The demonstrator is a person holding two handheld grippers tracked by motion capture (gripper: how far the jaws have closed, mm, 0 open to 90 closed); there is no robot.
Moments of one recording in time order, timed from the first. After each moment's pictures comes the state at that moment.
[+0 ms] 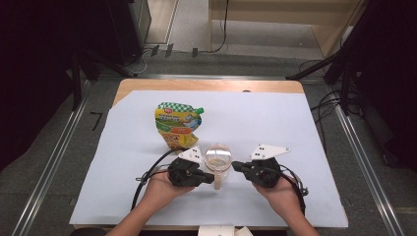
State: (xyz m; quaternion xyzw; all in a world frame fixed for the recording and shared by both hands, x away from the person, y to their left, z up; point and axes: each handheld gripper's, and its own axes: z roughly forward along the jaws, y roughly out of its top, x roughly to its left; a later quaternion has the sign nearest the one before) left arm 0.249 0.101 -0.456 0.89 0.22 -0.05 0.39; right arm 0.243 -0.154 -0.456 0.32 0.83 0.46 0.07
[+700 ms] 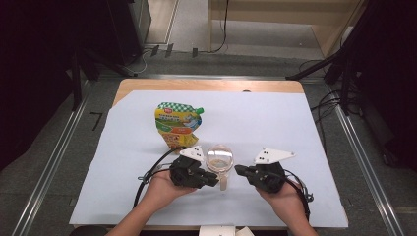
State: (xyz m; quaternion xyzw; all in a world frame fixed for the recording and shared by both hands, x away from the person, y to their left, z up) left arm 0.251 0.103 -0.450 0.89 0.23 -0.08 0.39; right arm 0.225 -0.160 -0.449 0.33 0.83 0.45 0.07
